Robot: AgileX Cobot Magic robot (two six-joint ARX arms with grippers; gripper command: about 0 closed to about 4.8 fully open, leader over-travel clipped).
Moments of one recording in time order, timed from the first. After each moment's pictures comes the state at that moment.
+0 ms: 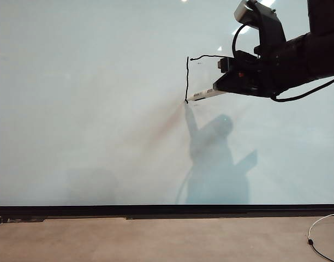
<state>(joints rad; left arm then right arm) 0.00 0.00 0.00 -0.03 0.00 -0.01 0.41 1.48 0.54 0.90 -0.22 -0.01</state>
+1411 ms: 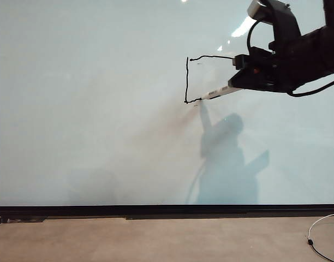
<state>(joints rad) 0.00 0.00 0.00 -0.03 0.00 -0.01 0.35 1.41 0.52 0.85 -0.20 -0.04</state>
